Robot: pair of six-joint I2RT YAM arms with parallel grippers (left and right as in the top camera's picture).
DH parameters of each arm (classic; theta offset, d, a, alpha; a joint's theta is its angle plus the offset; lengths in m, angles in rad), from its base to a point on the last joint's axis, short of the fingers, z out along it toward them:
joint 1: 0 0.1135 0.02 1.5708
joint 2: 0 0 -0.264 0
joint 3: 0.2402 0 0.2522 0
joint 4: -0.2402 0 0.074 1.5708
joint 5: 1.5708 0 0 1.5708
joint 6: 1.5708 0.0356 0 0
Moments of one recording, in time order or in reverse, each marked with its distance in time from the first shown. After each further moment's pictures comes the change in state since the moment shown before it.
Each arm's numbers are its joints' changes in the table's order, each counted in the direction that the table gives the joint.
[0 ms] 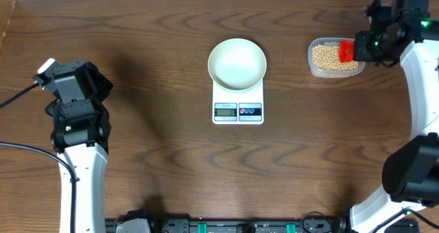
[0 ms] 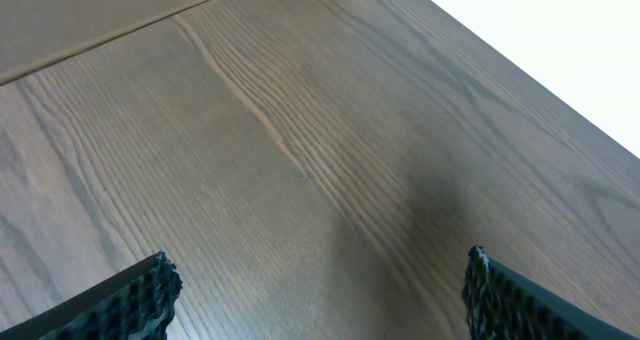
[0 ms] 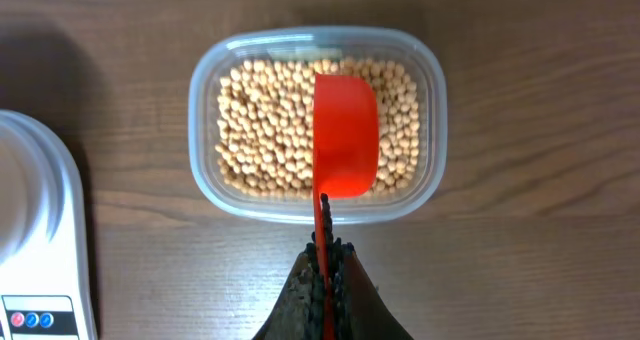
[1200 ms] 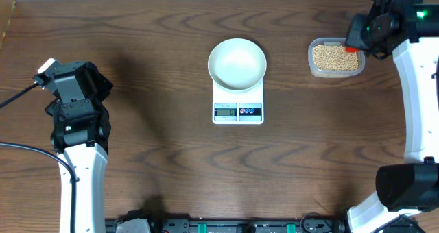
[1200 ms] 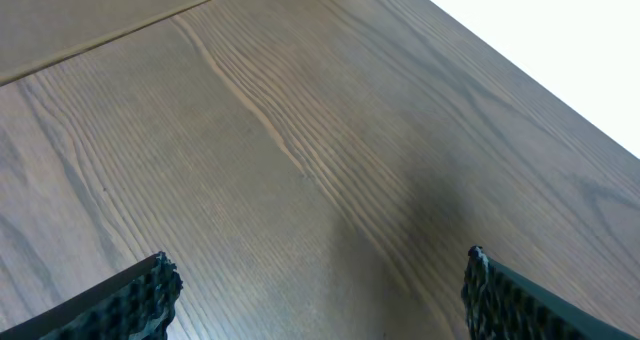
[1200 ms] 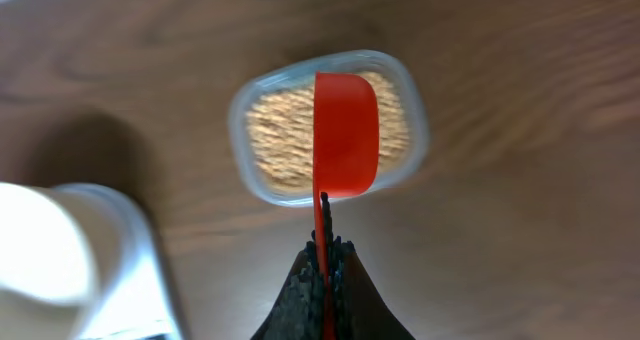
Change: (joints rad) left arm 0.000 0.000 0.000 0.000 0.000 0.000; right arm 0.148 0.053 0.221 -0.216 0.257 0.308
